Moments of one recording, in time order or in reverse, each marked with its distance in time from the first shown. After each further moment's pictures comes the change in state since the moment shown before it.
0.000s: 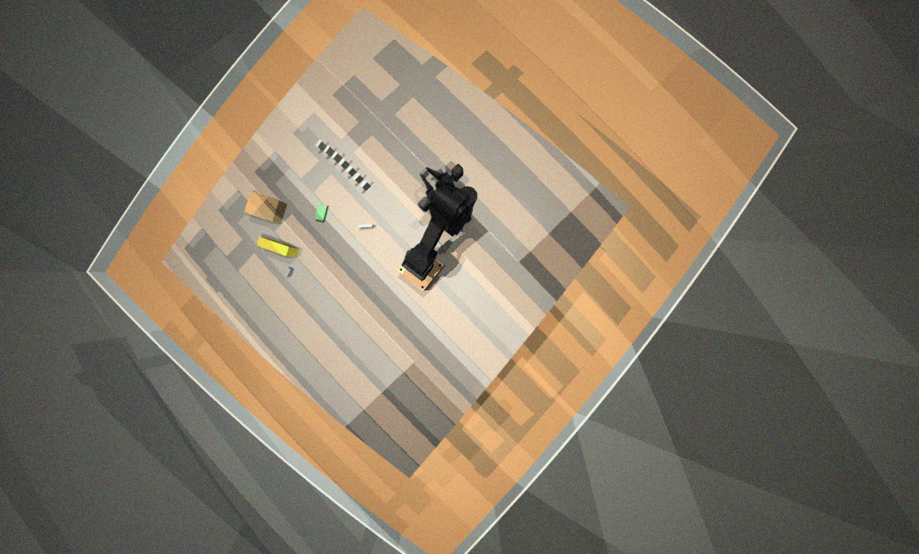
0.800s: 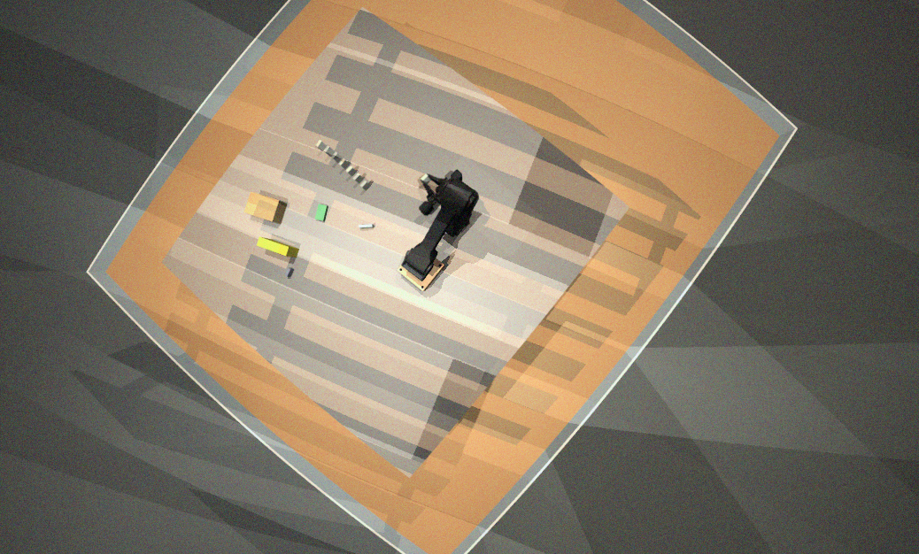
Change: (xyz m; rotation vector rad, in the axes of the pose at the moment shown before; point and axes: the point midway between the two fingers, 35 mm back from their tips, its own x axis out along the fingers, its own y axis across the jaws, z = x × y) arm 0.003 0.005 -0.053 0.013 0.023 0.013
